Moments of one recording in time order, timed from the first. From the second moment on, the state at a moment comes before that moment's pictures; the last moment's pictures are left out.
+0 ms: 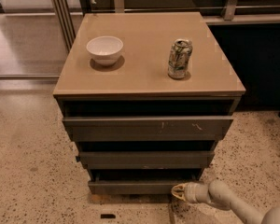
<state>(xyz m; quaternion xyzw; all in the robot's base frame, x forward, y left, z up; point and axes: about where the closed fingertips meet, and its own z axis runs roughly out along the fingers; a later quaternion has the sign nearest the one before) 0.538 -0.194 0.160 -0.62 0.67 0.14 0.39</state>
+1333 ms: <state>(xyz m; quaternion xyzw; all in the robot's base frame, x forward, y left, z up) 0.565 -0.202 0.162 -0.61 0.69 0.13 0.37</state>
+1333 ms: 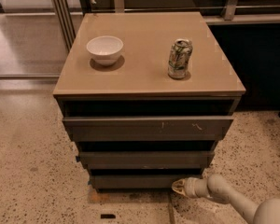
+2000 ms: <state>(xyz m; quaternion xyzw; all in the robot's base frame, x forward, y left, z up) 0.515 -0.198 0.184 -0.61 0.70 0.20 0.31</state>
